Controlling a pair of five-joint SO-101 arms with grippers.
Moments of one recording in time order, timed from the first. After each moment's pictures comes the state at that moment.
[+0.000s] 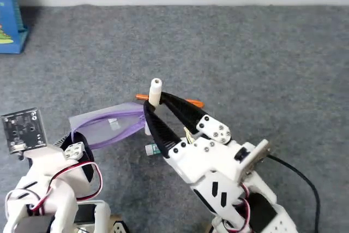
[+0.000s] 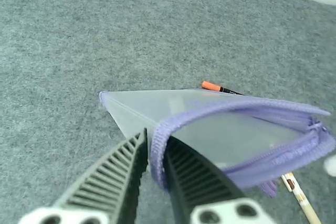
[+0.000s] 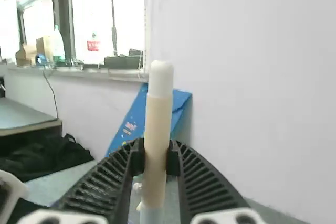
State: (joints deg) left arm -8.4 -80.8 39.1 94.9 16.4; right arm -45.5 -87.2 66.5 12.9 -3.6
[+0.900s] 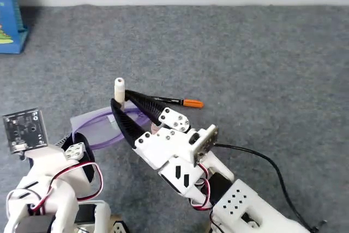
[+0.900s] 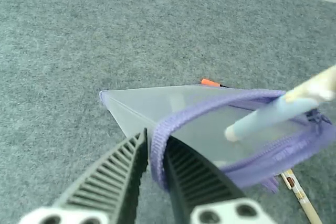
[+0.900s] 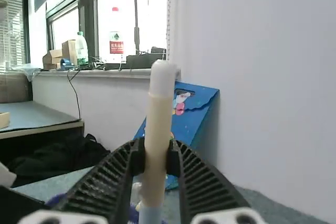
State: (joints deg) left arm -8.2 -81.4 39.9 94.9 16.4; right arm -49.8 -58.0 74.9 -23.5 -3.6
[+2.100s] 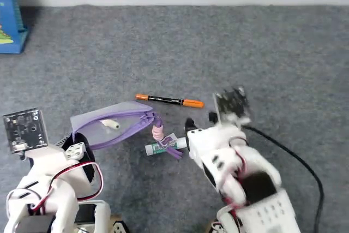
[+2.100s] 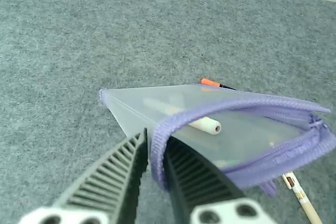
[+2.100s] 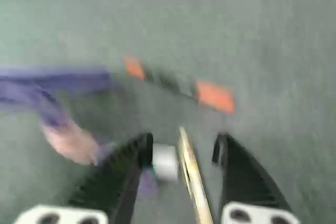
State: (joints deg) left arm -8.2 -81.4 39.9 94.9 16.4; right arm -25.6 -68.2 57.3 61.0 -10.4
